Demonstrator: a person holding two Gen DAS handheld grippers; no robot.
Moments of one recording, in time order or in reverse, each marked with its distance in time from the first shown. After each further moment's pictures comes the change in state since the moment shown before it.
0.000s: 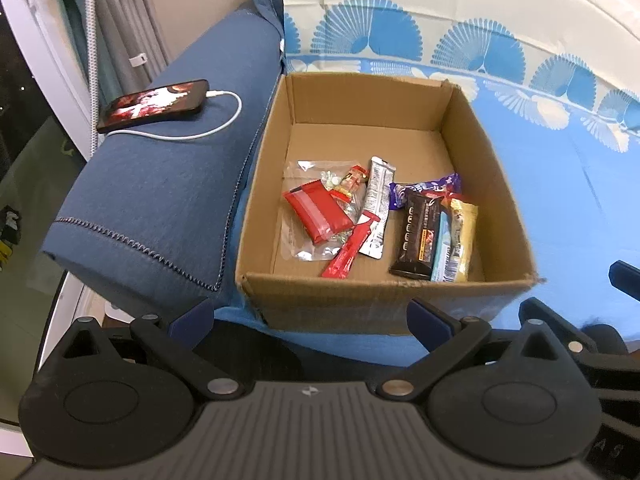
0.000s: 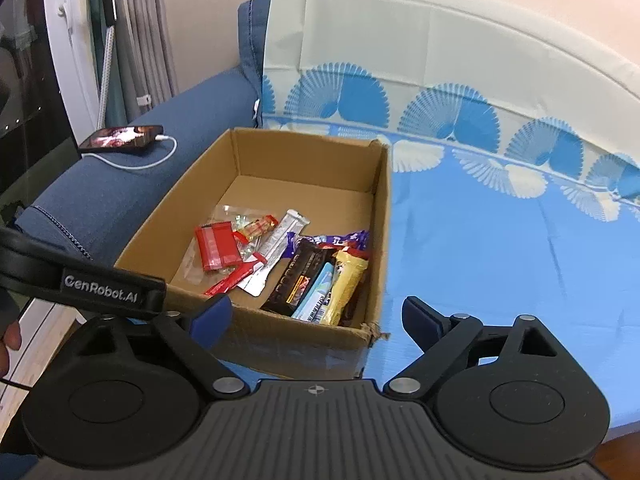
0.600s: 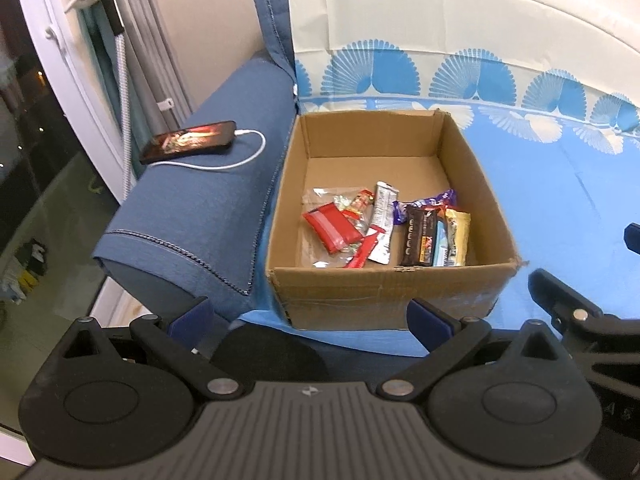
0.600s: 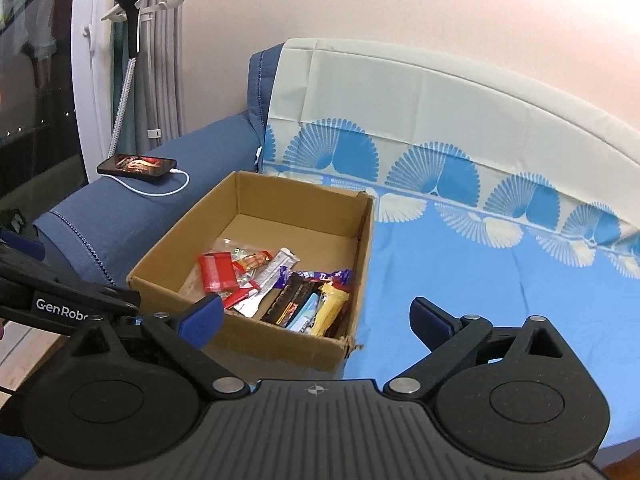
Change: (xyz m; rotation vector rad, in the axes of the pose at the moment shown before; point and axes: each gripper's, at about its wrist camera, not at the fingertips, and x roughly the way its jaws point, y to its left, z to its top) left arm -0.060 -0.006 -0.039 0.038 -0.140 0.078; right arm -0.056 0.003 -0.023 -0.065 -0.162 -0.036
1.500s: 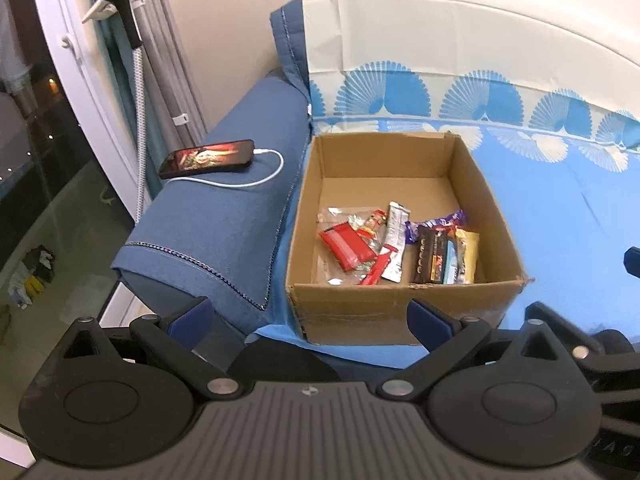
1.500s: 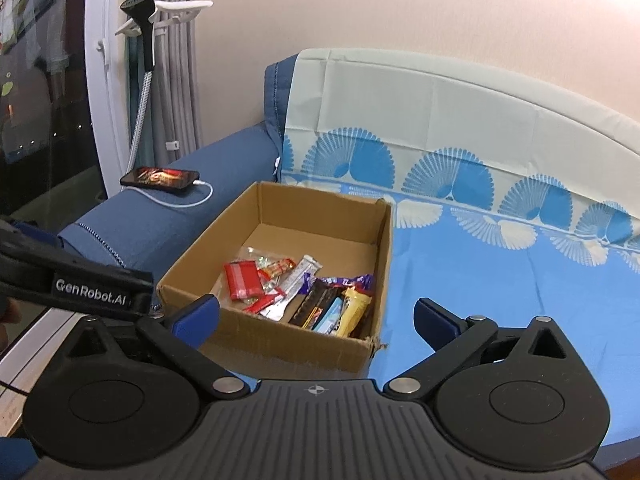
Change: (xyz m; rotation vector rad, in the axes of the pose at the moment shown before) left arm -0.011 0.015 0.003 -0.014 -0.049 0.008; right arm -0.015 0.015 0.000 0.017 -0.021 0.049
